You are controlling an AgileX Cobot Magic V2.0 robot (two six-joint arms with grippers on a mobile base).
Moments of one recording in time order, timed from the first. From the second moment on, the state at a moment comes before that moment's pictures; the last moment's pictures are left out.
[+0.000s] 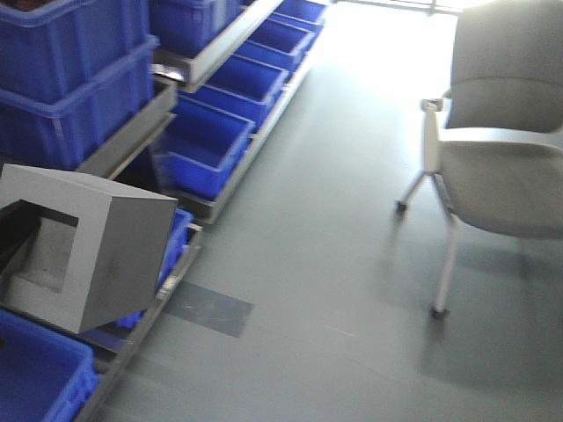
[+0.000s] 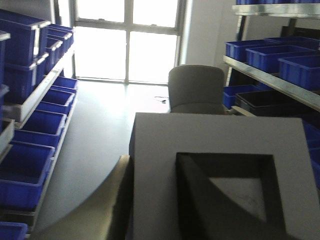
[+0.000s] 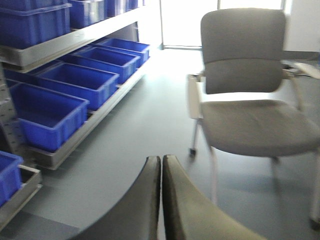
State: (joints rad) left arm -0.46 0.57 -0.50 -0.05 0.04 -0.13; right arm -0.09 -0.02 0.03 0.02 0.22 0.02
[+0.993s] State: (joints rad) left arm -0.46 0.57 -0.50 -0.05 0.04 -0.13; right arm -0.09 -0.02 0.03 0.02 0.22 0.02
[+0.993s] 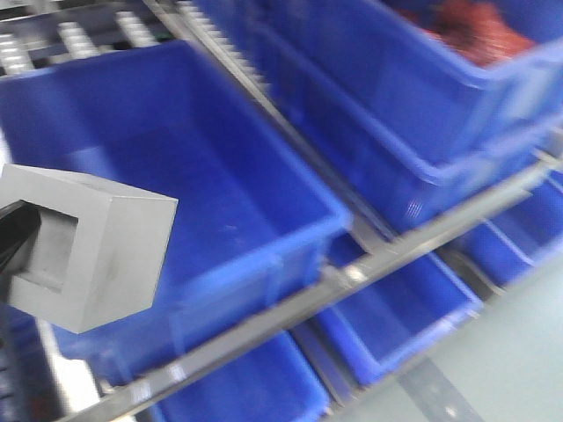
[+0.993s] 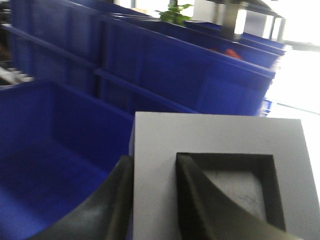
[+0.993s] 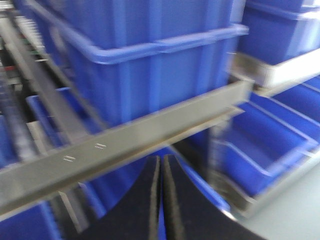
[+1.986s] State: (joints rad) left arm -0.46 0.57 -0.50 -0.05 0.04 -0.13; right arm -0.09 -0.02 0.03 0.02 0.22 0.02
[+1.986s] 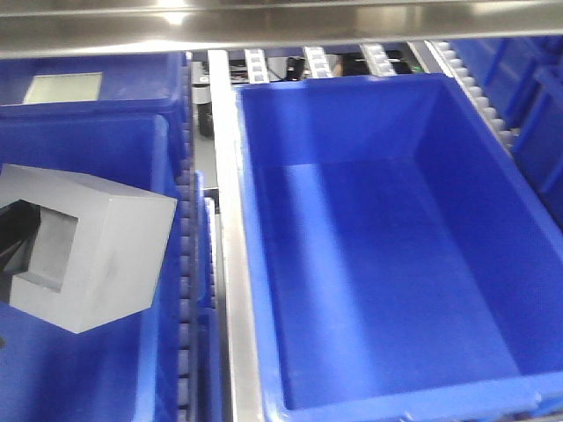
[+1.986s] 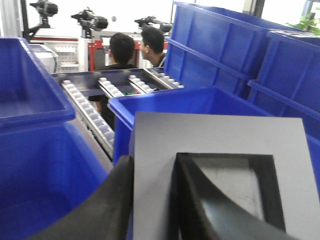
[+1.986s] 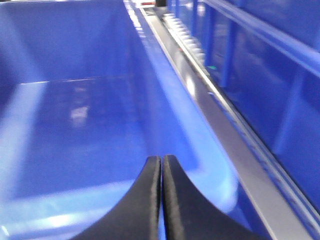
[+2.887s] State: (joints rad) left arm -0.46 0.57 -0.50 -0.05 0.04 -0.13; right arm -0.09 -0.02 0.03 0.02 0.19 0.02
